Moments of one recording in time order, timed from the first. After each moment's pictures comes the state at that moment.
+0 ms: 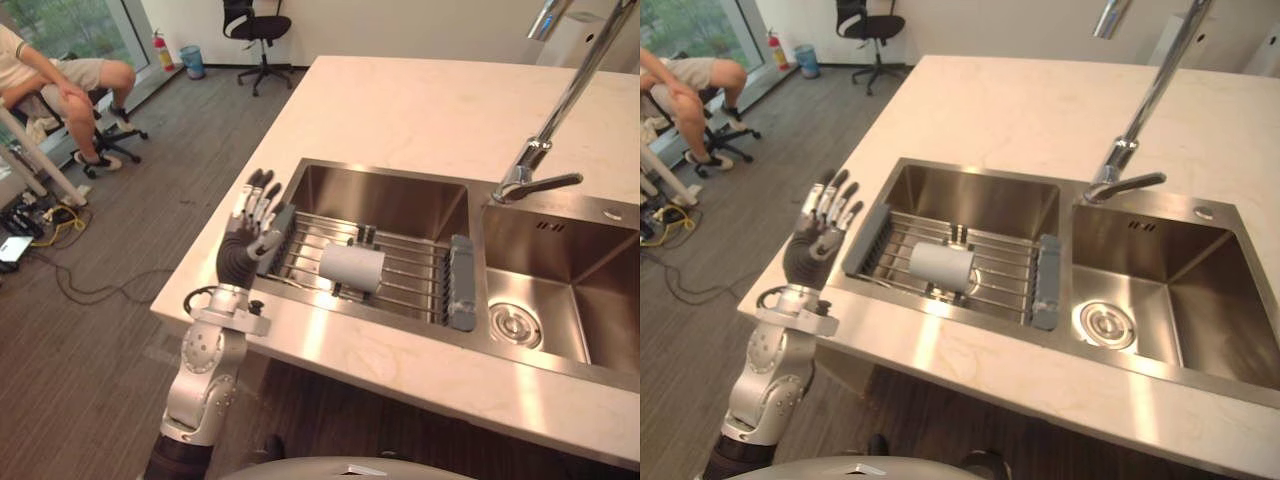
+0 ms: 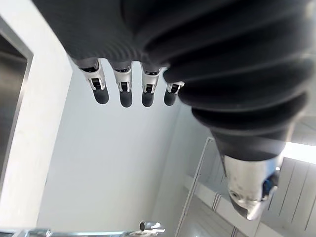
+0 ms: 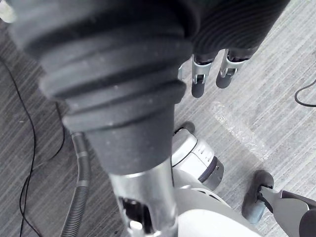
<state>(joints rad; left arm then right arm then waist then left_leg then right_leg) 0.02 0.07 -0.28 -0.32 -0.41 -0.13 -0.07 0.34 -0.07 -0.53 1.07 0.46 0.13 0.09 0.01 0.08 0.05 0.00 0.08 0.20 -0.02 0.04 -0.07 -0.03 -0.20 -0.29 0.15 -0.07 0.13</state>
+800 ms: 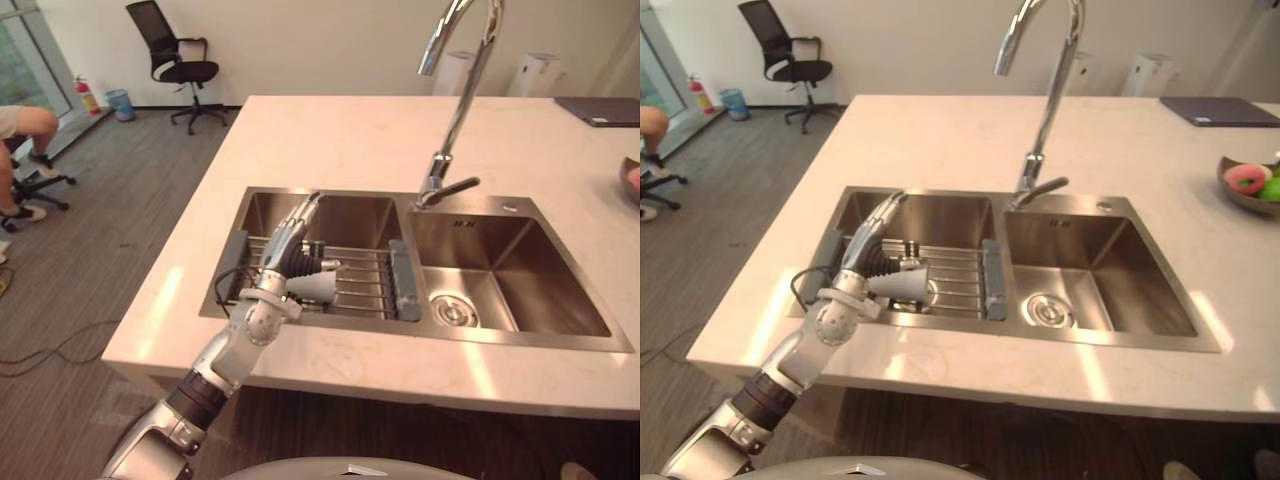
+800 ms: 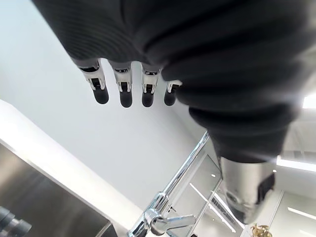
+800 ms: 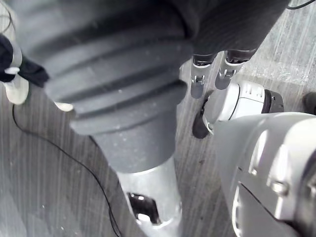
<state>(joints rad) -0.30 0.20 -0.51 0.11 0.52 -0.04 0.32 0.26 -0.02 -0.90 1.08 0.49 0.13 0.17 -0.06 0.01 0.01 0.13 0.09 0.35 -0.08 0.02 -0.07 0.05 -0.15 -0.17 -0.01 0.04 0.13</state>
